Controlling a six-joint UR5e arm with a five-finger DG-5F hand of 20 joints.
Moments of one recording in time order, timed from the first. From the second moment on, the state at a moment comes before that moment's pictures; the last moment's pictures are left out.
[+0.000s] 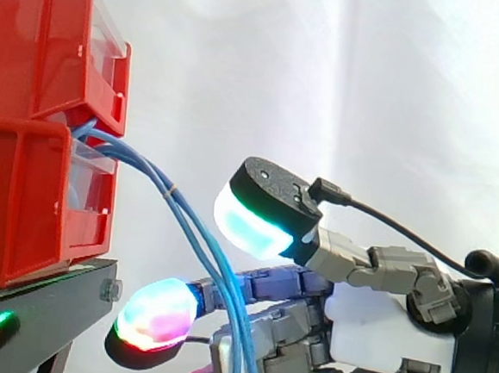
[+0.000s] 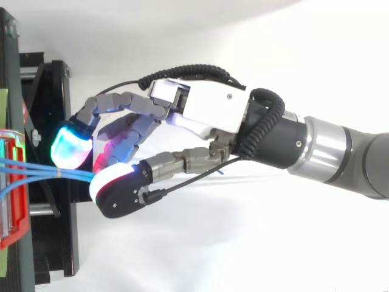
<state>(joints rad) 0.19 -2.42 -1.20 -2.55 -1.13 -0.15</state>
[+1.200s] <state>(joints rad) 0.19 -2.36 -1.15 -2.78 -1.15 -0.02</state>
